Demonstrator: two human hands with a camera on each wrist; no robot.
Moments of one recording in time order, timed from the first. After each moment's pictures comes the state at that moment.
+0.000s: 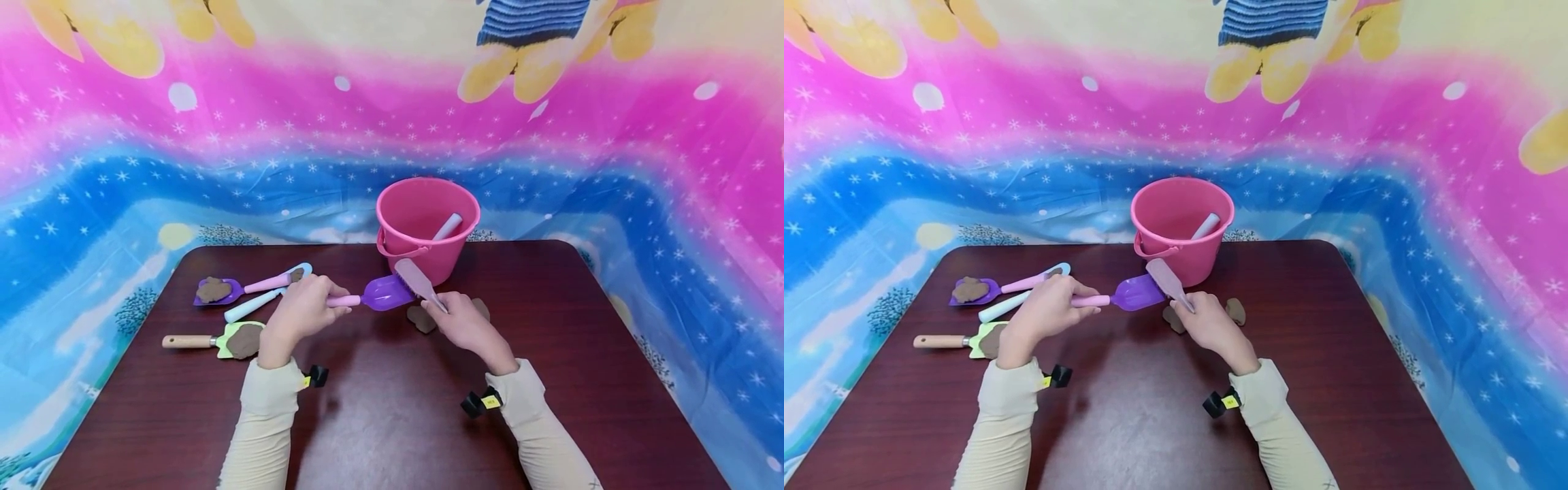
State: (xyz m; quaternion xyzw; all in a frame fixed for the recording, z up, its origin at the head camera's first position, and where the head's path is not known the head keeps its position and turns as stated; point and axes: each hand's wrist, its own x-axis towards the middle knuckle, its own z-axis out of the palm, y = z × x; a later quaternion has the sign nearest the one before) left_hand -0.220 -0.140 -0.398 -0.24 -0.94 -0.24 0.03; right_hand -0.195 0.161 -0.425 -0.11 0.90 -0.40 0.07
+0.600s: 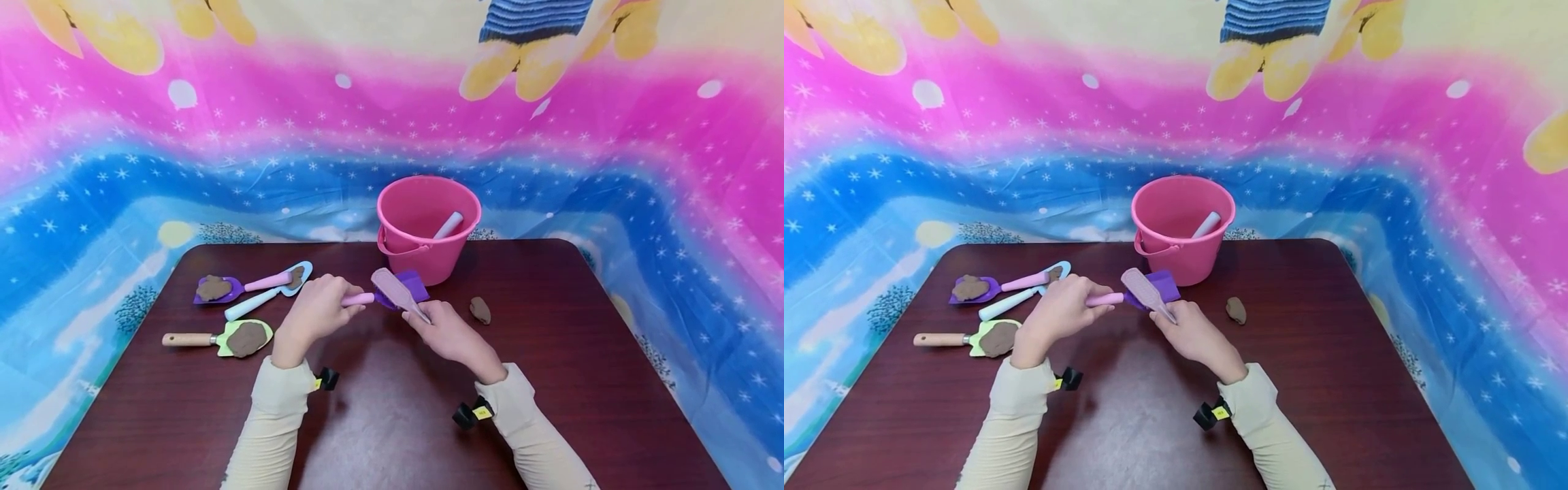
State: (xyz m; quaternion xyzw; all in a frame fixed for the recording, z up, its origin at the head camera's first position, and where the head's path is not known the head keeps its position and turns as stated) left_hand -0.221 -0.122 -0.406 -0.28 -0.94 -0.21 0.07; right_hand -0.185 0.133 -0.428 -0.17 0.88 -0.43 0.09
